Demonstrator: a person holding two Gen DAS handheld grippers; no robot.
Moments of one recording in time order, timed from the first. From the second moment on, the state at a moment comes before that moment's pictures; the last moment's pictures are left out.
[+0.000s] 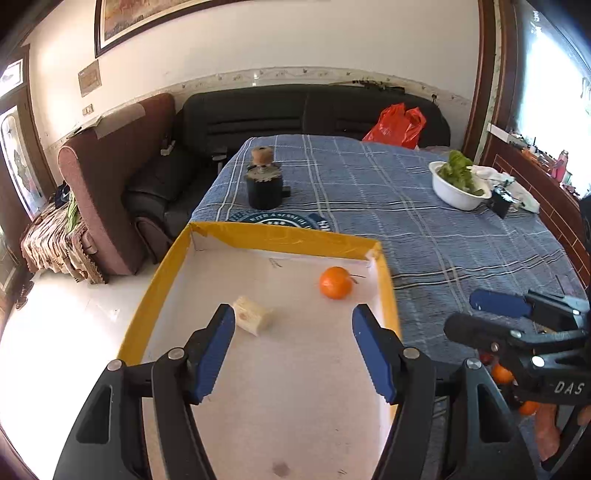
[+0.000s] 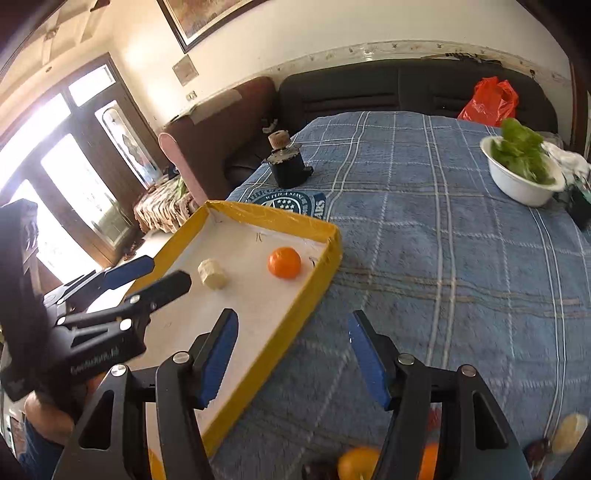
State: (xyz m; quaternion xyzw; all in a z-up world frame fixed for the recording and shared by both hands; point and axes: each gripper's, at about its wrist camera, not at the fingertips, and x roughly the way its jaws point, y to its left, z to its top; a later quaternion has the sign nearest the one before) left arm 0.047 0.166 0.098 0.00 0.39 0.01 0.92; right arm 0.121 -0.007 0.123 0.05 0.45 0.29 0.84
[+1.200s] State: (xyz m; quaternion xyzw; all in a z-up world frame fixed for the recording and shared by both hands) left arm -0.036 0.009 0.040 0.06 0.44 -0.11 0.89; right arm 0.032 -0.180 0.097 0.14 0.39 0.34 0.84
